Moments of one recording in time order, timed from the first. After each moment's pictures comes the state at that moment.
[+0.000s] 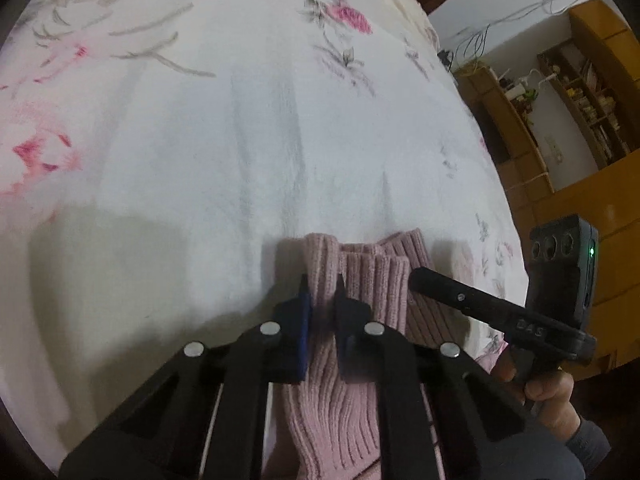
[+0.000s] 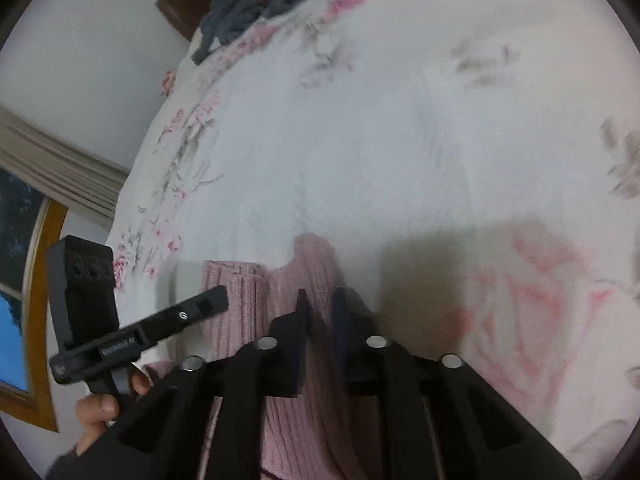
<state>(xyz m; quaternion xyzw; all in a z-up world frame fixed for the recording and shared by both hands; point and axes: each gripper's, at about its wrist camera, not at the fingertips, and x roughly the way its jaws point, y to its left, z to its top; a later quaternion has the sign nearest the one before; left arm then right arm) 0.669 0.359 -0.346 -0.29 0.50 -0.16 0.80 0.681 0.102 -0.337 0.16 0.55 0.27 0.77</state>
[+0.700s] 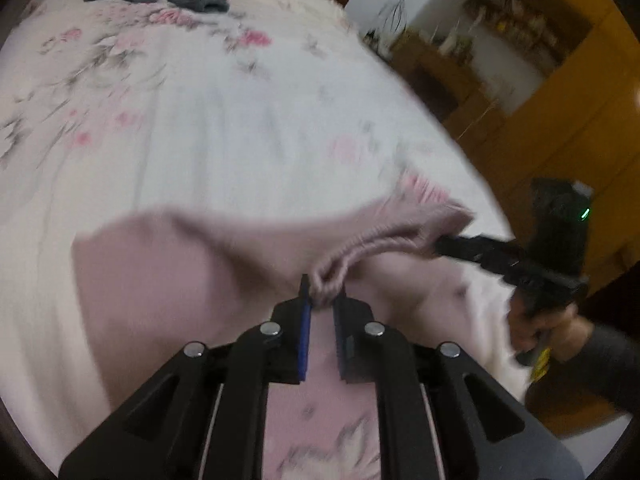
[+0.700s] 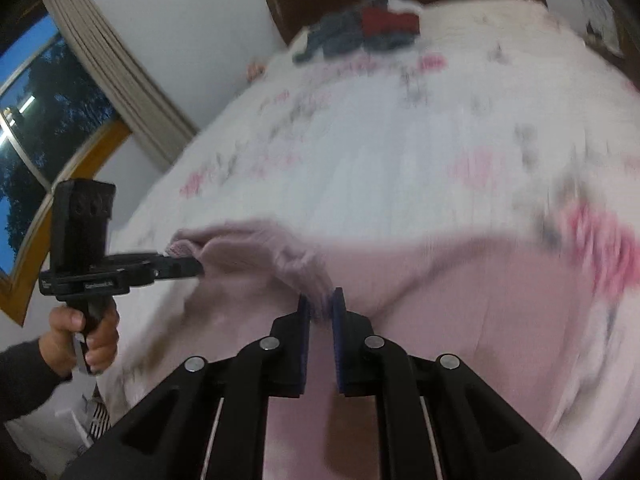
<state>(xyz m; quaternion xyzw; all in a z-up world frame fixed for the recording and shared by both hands) 0.420 0.322 -0.274 -0.13 0.52 -0.20 0.82 0.433 0.044 -0.250 0.05 0.48 0.35 0.80</state>
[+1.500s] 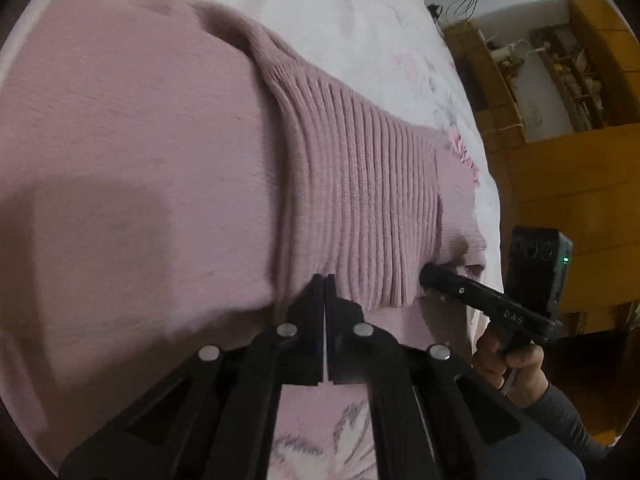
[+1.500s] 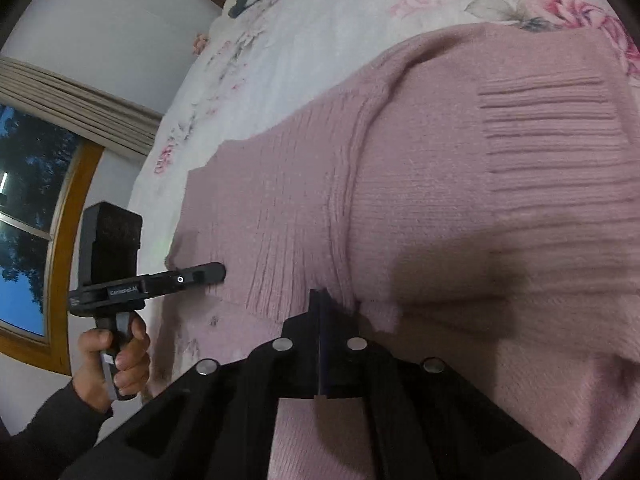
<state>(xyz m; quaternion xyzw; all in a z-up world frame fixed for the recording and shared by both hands) 0.418 0.350 -0.368 -0.31 0.57 -0.22 0.73 0.432 0.024 -0.332 0.17 0.59 0.32 0.72</state>
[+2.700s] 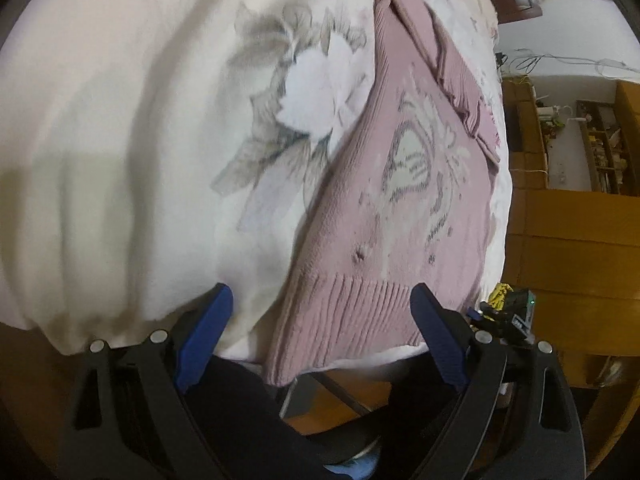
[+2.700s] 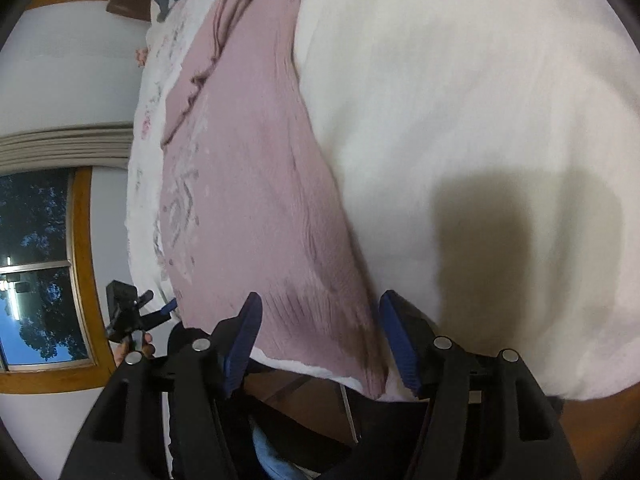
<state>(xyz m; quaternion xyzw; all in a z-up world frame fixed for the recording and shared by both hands) 0.072 0.457 -0.363 -0.43 0.61 -0.09 0.66 0.169 -0.134 -0.337 0.27 0.69 0.23 0.63</state>
